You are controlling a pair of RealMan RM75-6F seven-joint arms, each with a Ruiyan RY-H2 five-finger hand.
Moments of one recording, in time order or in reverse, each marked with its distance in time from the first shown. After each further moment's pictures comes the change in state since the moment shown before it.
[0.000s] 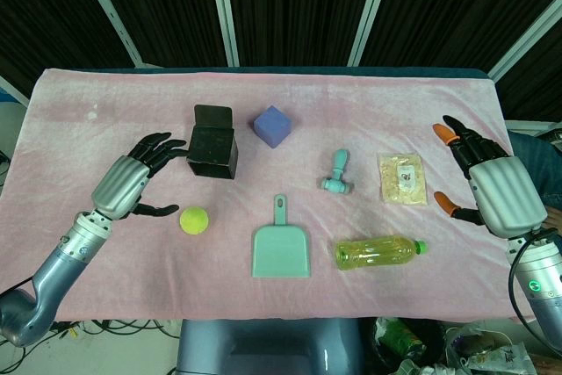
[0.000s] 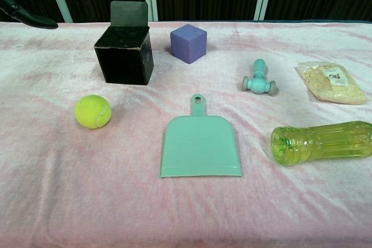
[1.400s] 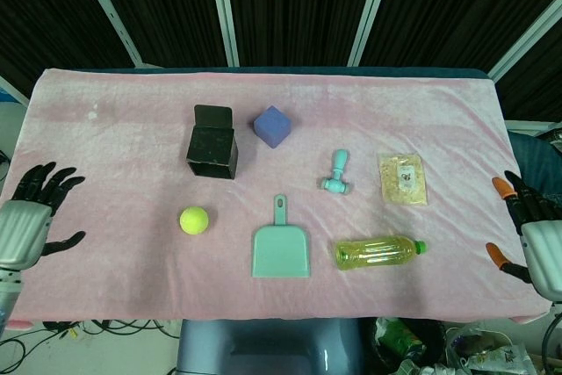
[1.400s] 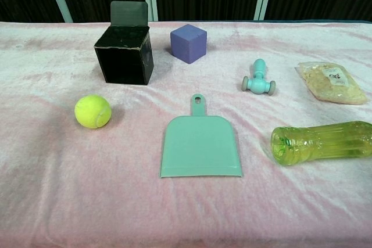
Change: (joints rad) left arm 0.318 0.186 0.167 -0.122 -0.051 0.319 0.347; right arm -0.260 0.003 -0.199 -0.032 -0.103 0.227 -0.147
